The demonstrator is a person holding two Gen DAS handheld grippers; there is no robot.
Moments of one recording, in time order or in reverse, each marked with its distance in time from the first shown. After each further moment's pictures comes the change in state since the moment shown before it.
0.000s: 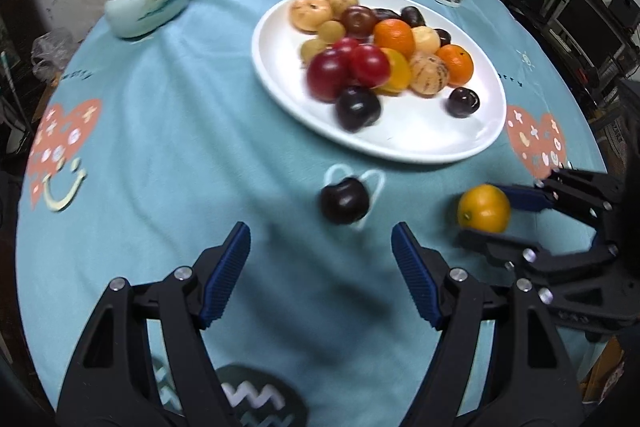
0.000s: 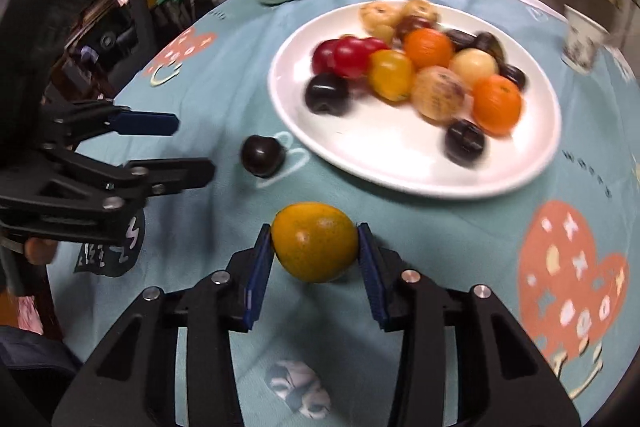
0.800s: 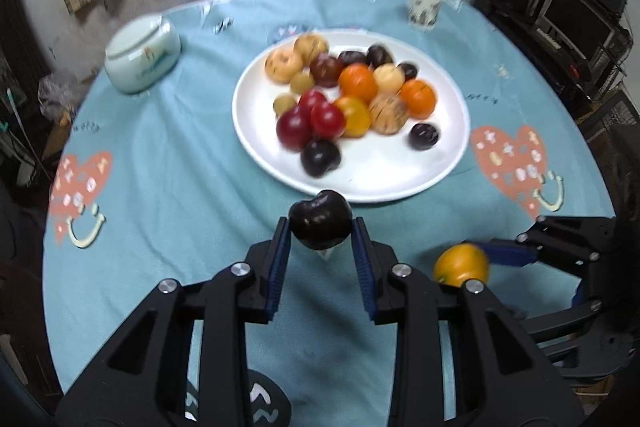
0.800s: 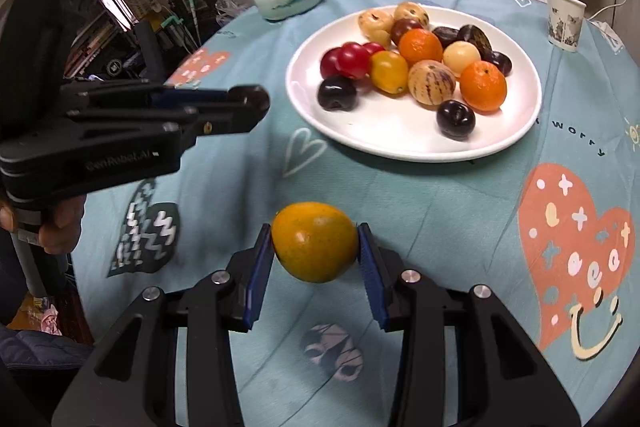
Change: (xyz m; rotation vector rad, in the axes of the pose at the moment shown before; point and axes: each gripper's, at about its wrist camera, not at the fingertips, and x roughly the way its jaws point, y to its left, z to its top) left arm -0.050 -0.034 0.014 0.074 -0.112 0.055; right arm -0.034 0.018 -0.018 0.037 -0.052 0.068
